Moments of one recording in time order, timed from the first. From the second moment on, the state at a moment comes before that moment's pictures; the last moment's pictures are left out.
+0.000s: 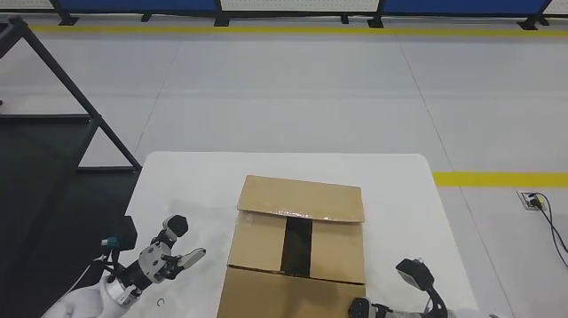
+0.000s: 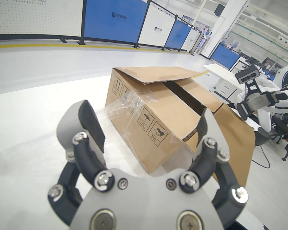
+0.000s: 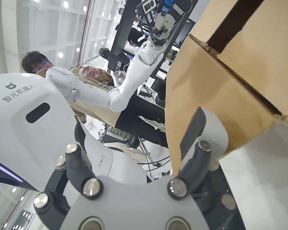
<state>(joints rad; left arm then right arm) 1.33 -1.12 -1.70 -1.57 0.69 -0.96 -0.21 -1.27 -0.76 1.09 -1.63 0.55 -0.87 0.96</state>
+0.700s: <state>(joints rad) 1.33 -1.12 -1.70 -1.57 0.69 -0.96 -0.21 -1.03 -0.71 0.74 -1.42 0.70 -0.98 0.84</state>
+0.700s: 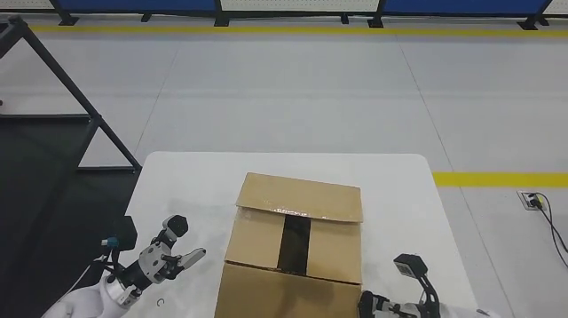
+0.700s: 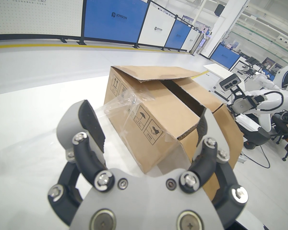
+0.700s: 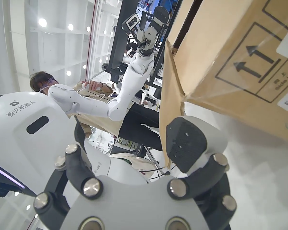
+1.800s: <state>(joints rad) 1.32 -1.12 -1.65 -1.53 0.64 -0.95 -0.31 -0.96 -0.63 0.84 -1.32 0.95 -0.99 0.83</state>
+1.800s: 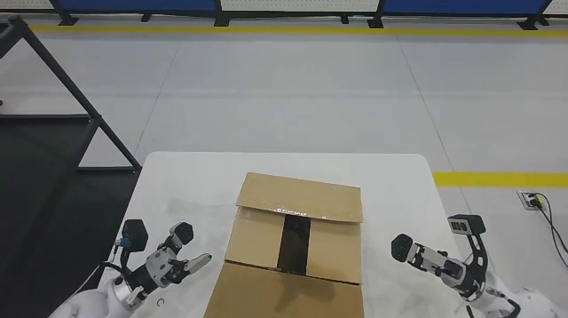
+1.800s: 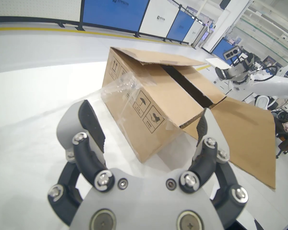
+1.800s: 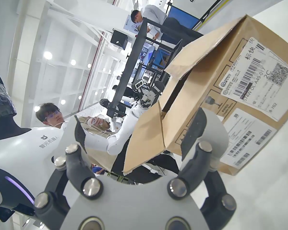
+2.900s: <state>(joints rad) 1.23 -1.05 -1.45 -1.48 0.16 -0.98 -0.74 -0.94 -0.71 0.87 -1.42 0.92 -0.62 0.63</state>
